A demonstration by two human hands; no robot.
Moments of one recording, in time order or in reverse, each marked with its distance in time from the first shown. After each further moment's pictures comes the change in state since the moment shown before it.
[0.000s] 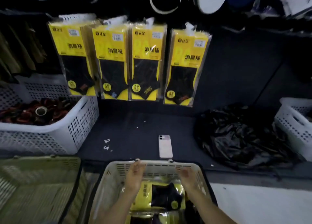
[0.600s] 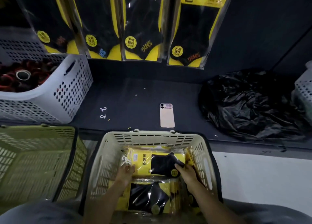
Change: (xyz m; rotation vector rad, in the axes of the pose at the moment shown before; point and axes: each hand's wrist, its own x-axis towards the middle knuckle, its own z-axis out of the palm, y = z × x) left_hand -0.004 -0.103 -0.022 0.373 -0.106 -0.376; right_hand -0.002 0.095 0.015 -0.043 -0.197 0.437
